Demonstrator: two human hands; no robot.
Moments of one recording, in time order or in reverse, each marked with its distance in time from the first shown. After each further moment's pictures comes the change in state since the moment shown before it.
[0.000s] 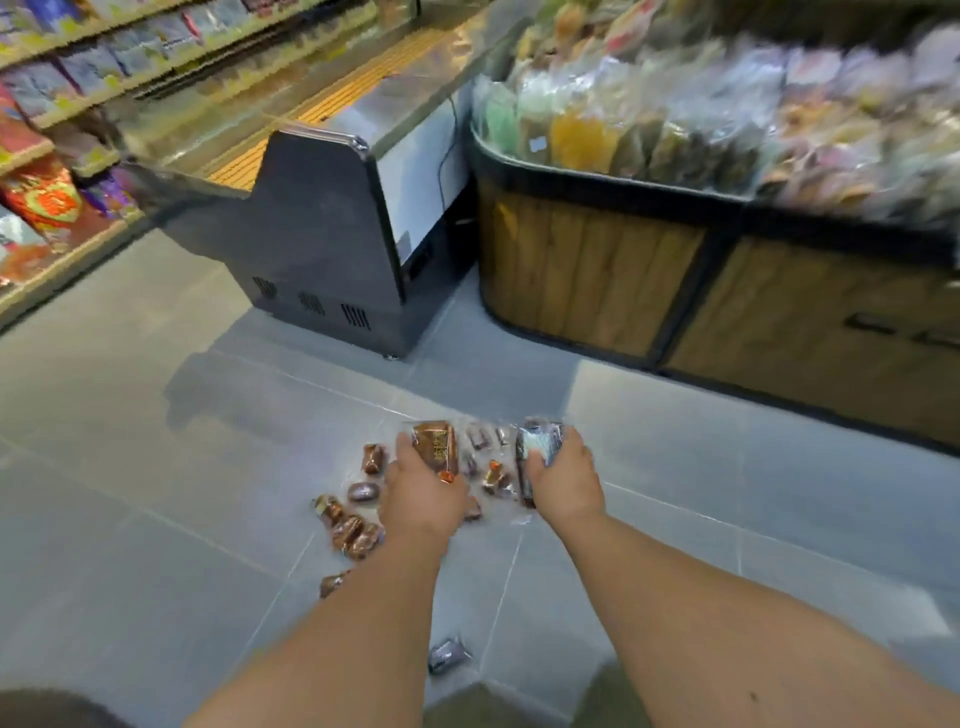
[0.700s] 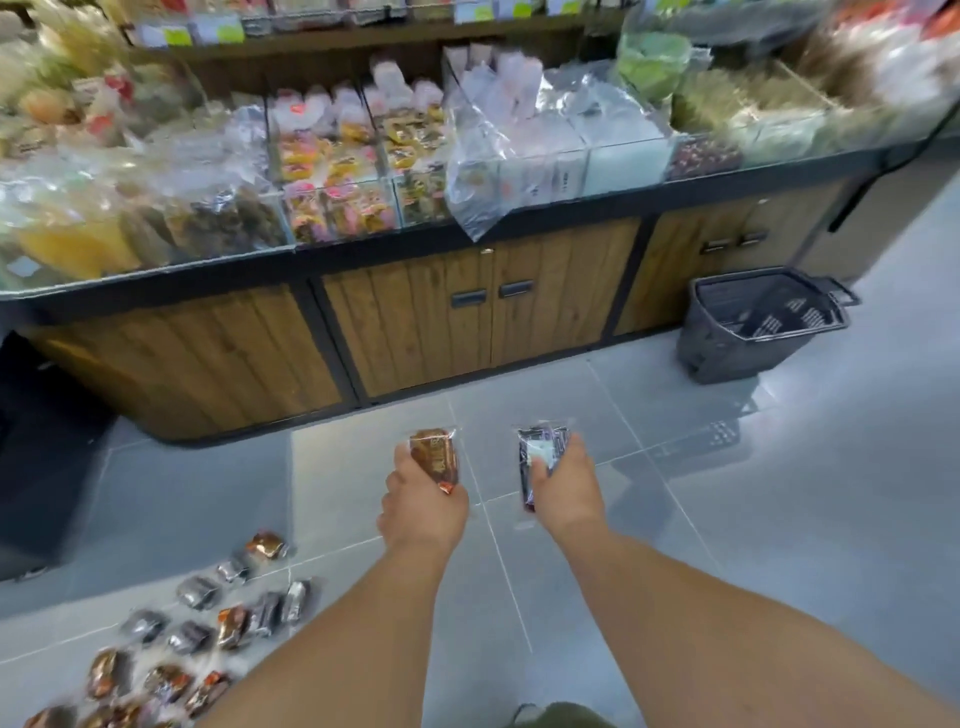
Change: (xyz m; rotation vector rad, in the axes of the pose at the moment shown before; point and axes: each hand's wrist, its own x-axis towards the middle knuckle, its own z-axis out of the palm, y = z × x) left_hand -0.245 0.297 0.349 0.243 -0.372 0.522; right_hand 0.037 0.338 -0.386 0.258 0.504 0.442
